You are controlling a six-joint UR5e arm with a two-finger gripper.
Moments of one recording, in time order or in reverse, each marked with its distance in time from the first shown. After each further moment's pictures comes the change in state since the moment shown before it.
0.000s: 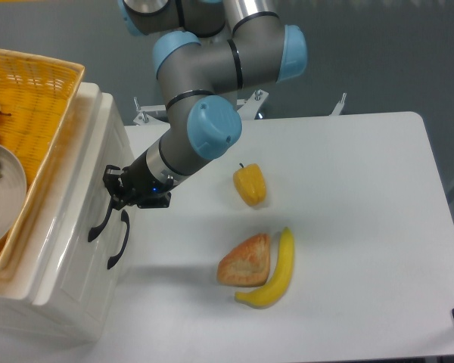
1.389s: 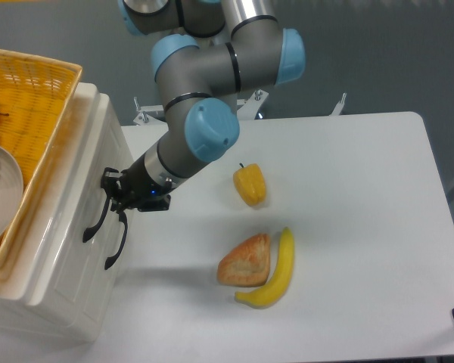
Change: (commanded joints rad) arm 0.070 -0.002 0.003 0.026 0.026 0.000
